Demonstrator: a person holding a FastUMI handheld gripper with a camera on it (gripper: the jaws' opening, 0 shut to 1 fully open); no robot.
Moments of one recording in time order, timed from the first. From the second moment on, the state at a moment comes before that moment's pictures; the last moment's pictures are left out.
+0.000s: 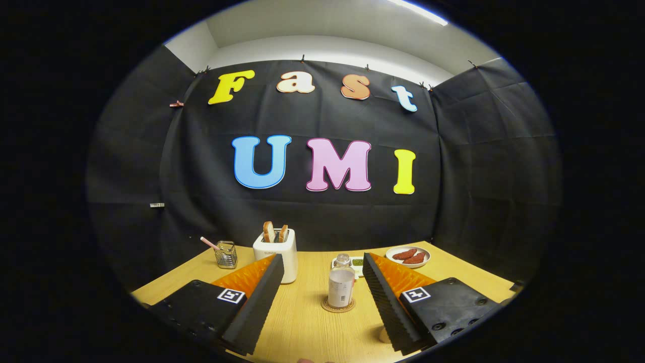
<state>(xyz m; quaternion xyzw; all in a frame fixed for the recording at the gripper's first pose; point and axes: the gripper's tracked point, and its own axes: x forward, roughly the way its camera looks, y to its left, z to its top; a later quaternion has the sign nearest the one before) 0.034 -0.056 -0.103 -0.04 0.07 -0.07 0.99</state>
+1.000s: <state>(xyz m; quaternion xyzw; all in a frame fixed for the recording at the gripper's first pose) 0.002 -0.085 -0.065 -0.02 0.07 -0.04 1.00</state>
